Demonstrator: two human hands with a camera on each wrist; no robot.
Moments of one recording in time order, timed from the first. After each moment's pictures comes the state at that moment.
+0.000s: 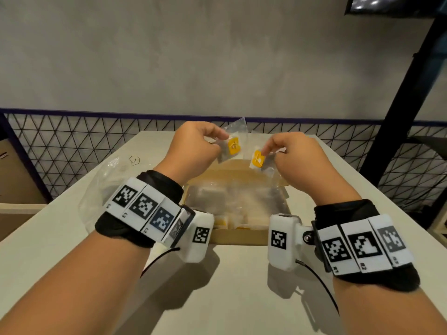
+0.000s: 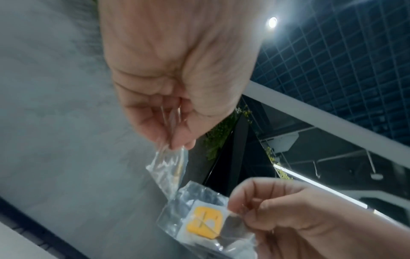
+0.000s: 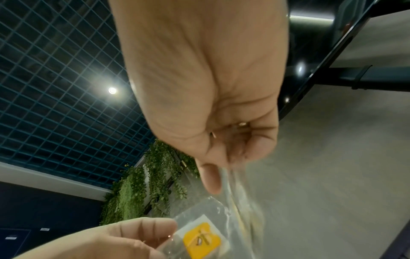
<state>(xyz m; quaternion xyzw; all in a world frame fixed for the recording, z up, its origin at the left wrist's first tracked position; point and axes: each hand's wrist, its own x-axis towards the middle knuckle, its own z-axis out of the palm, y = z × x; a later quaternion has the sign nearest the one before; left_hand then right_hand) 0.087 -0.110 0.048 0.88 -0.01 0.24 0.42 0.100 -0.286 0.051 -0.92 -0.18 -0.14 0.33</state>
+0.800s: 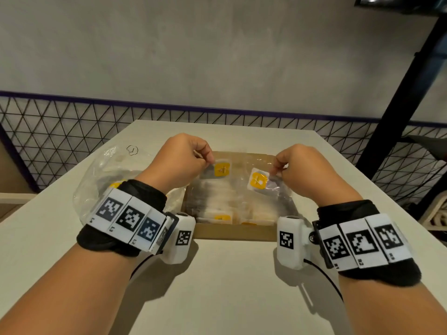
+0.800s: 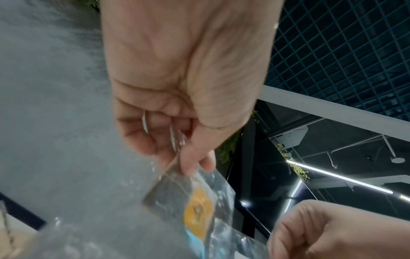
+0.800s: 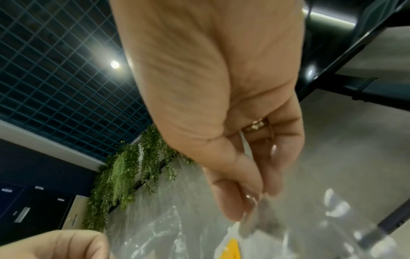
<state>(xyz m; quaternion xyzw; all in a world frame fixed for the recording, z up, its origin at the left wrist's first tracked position) 0.083 -0.075 0.020 0.92 -0.01 0.16 0.37 0.104 -0.280 0.033 -0.97 -0.15 -0.09 0.17</state>
